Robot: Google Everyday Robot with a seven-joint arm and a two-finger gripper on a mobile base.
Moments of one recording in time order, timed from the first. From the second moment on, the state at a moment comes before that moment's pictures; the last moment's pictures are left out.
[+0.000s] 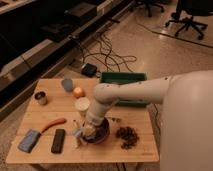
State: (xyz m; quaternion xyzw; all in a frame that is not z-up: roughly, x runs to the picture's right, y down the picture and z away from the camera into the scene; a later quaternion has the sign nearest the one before) arm -0.105 0.220 0.722 -0.47 -0.21 0.08 0.85
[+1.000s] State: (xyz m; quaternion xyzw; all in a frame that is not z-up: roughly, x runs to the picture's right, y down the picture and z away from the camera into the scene) arm -0.020 0.236 0.682 -0.47 -0.16 0.11 0.86
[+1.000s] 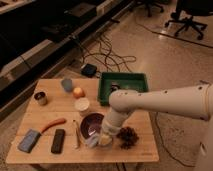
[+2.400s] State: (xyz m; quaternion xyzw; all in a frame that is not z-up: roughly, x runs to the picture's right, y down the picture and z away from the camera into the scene) arm -0.014 0.180 0.717 -0.45 -0.17 0.14 0.87
